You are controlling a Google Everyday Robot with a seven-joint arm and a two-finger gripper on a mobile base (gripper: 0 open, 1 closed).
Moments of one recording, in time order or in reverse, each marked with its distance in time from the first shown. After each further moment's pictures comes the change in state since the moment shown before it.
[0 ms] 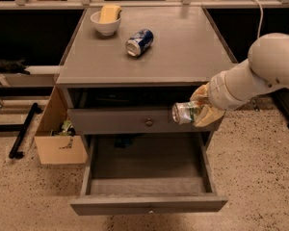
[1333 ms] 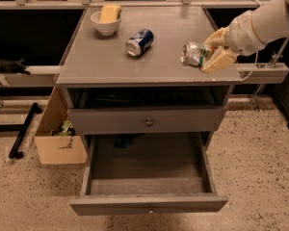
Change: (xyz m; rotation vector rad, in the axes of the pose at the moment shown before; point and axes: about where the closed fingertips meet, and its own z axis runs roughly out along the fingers) arm 0.003 -0.128 -0.083 0.135 -0.148 0.173
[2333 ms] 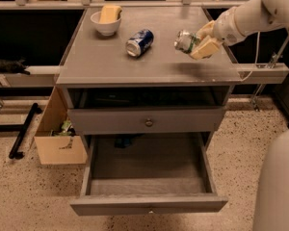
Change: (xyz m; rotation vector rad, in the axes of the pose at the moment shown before) arm 0.019 -0.081 0.058 0.056 -0.058 0.142
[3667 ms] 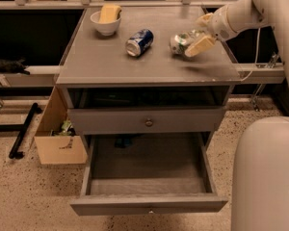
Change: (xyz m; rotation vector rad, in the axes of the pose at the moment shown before) arm 0.003 -0.033 0.027 0.032 -0.006 0.017
